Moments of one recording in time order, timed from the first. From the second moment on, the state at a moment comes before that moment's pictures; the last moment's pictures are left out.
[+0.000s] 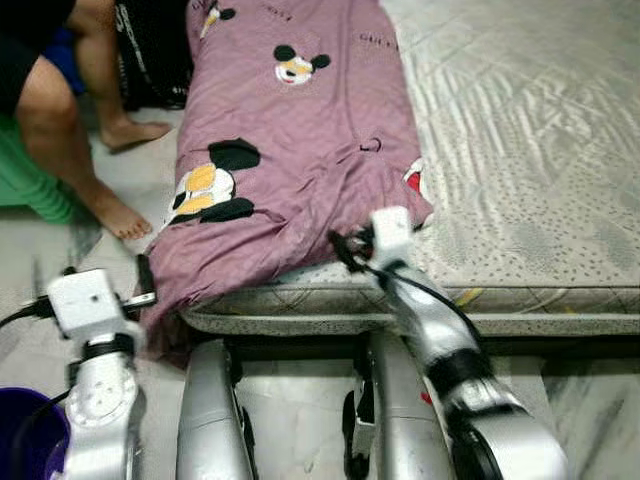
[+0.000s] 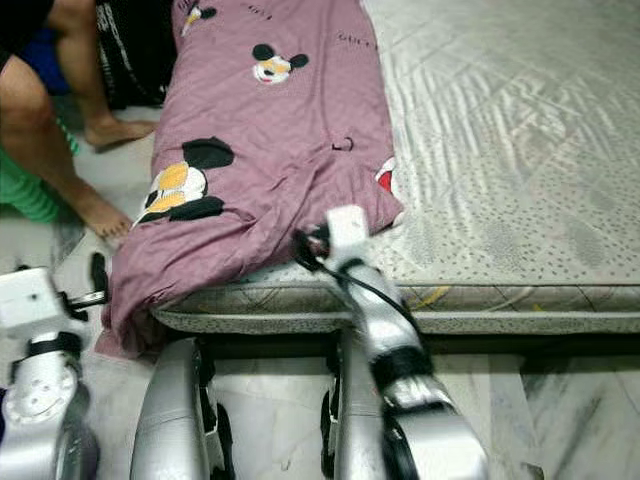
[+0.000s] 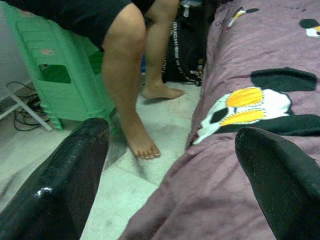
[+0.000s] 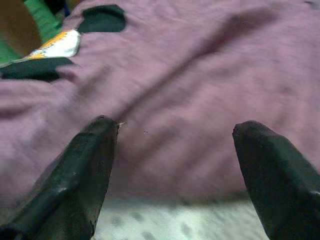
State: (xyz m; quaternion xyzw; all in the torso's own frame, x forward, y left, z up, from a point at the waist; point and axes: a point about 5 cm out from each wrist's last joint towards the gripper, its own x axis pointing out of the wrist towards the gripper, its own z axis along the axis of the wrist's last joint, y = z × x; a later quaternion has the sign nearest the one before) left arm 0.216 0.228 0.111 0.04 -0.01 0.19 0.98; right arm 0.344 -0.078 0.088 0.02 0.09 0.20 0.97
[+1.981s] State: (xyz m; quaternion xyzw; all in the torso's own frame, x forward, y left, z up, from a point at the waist) left arm 0.233 0.199 0.128 0.01 -0.03 0.14 0.99; right arm 0.370 -0.071 0.092 0.05 0.20 0.03 0.98
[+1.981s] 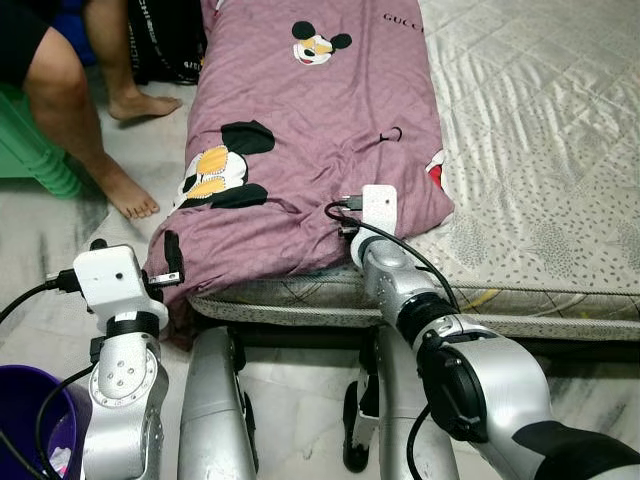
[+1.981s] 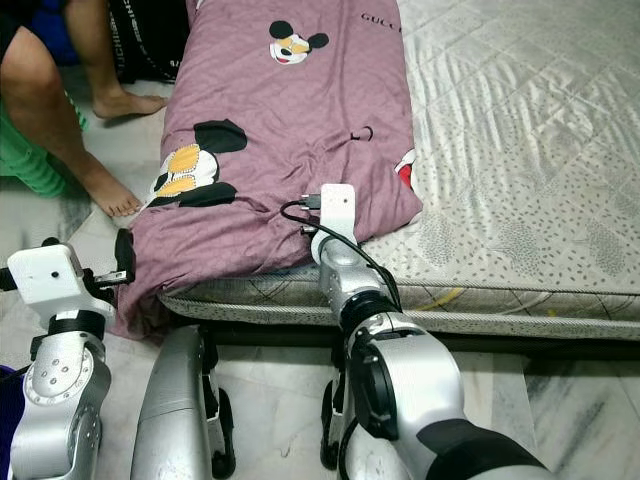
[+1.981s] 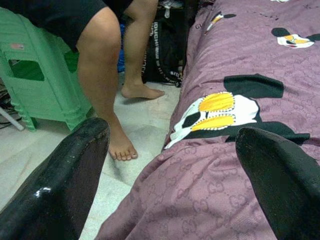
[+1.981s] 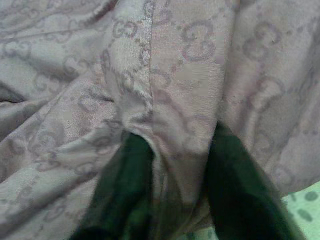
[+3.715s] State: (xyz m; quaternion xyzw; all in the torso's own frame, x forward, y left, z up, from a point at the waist) left arm 0.253 0.162 0.108 0.01 0.00 0.02 1.00; right arm 0.210 -0.198 0.045 -0.02 0.30 0.07 0.95
